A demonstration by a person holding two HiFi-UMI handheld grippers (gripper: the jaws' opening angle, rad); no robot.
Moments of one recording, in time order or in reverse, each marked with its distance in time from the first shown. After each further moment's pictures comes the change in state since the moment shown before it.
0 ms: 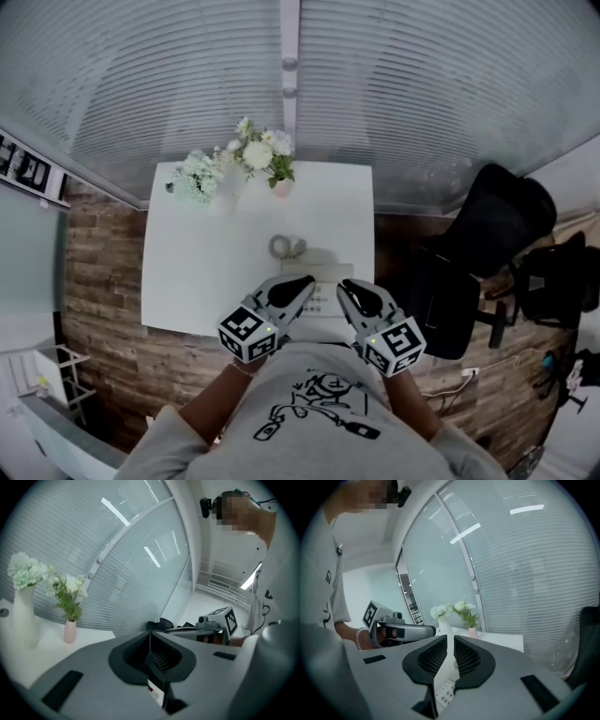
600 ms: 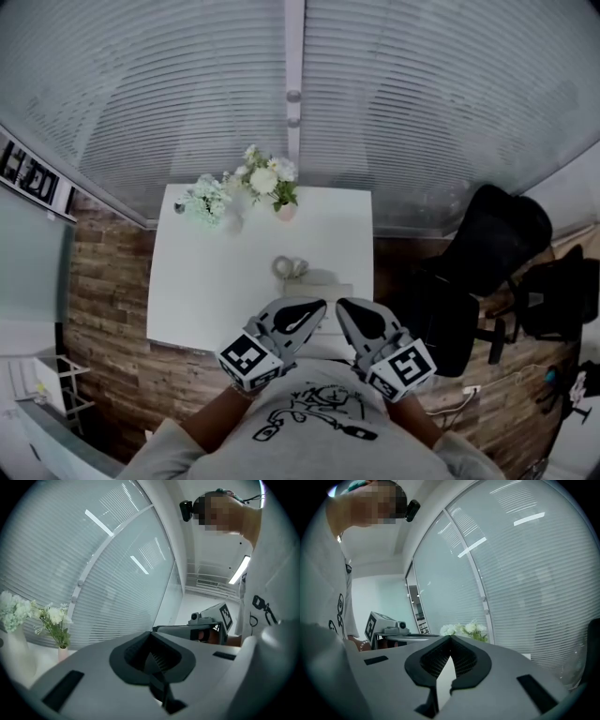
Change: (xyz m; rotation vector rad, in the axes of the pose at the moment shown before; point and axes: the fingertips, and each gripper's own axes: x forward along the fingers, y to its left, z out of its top) left arm -0.013 -0.058 0.062 0.160 -0.098 -0.079; right arm -0.025 0.041 0.082 -0.041 -0.150 0.083
